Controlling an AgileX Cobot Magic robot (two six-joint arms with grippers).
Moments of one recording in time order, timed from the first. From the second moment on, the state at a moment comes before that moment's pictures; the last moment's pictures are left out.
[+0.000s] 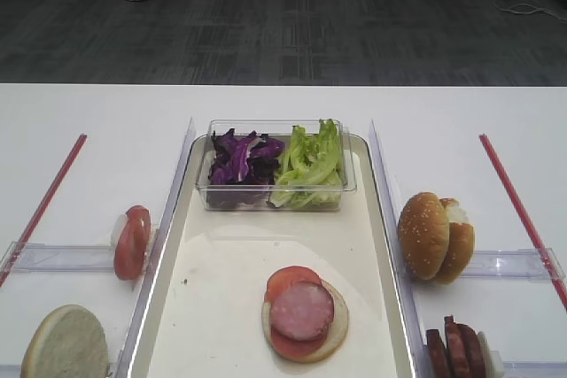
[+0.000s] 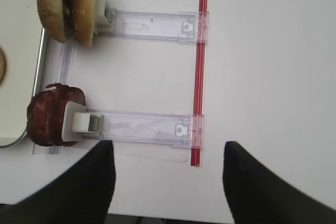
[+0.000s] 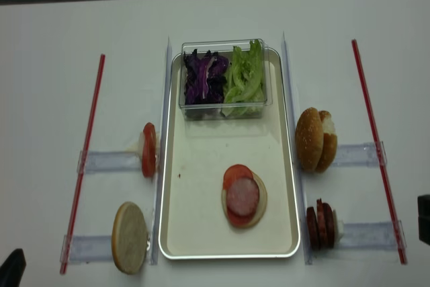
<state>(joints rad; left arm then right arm) 0.02 -0.02 -0.49 0.01 1.17 -0.05 0.05 0.54 -0.54 0.10 1.07 -0.03</state>
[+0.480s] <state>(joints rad) 0.02 -0.02 -0.49 0.01 1.17 -0.05 0.05 0.40 -0.50 0.10 1.05 -0.02</state>
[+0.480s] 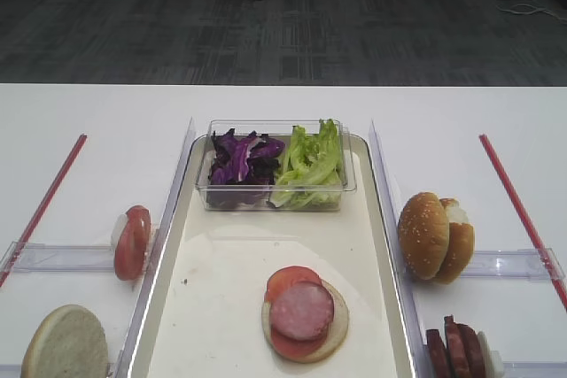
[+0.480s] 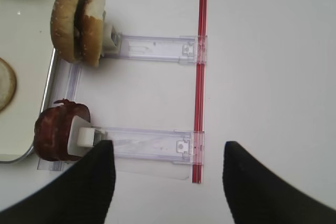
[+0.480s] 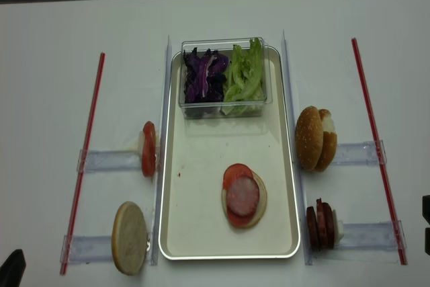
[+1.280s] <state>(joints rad) 0.02 -0.02 -0.49 0.01 1.17 -0.05 0.05 0.15 -0.50 0.10 1.02 0.00</state>
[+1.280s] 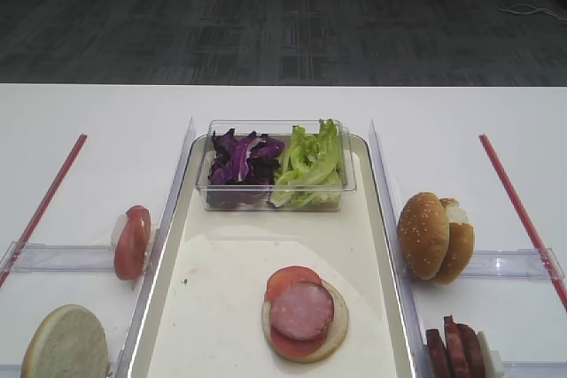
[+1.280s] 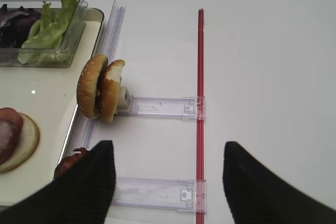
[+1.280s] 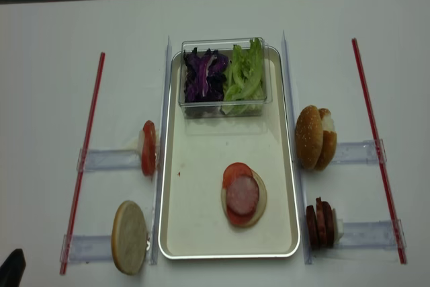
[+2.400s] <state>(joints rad) 0.02 -0.02 -0.49 0.01 1.17 -0.05 0.05 -0.02 -0.49 0.09 0.97 0.01</state>
